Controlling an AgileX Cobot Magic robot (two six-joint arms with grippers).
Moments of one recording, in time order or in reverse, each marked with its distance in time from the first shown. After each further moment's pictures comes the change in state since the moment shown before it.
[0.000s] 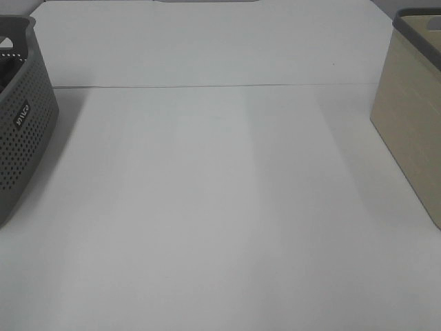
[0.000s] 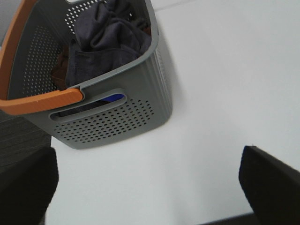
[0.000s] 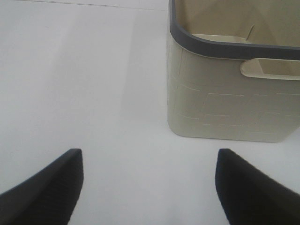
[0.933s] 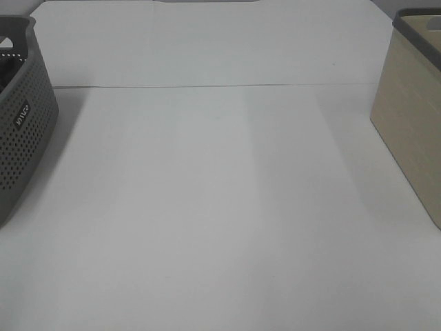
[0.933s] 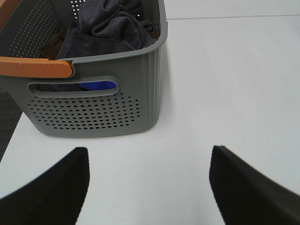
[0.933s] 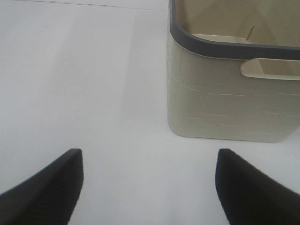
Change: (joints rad) left arm 0.000 -0.170 0.178 0.000 -0.089 -0.271; right arm 0.000 0.000 0.000 0.000 0.000 0.000
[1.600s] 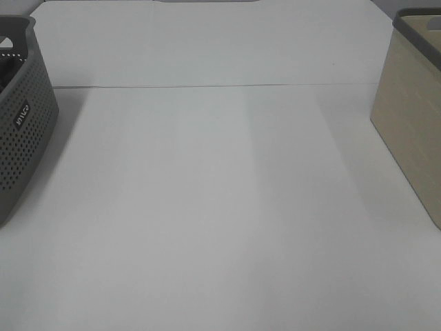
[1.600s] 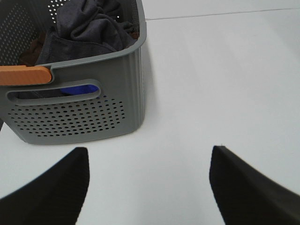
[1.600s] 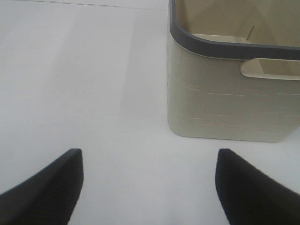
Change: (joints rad) left arm -0.085 0.000 0.000 0.001 0.000 0.000; right arm 0.000 0.000 0.000 0.000 0.000 0.000
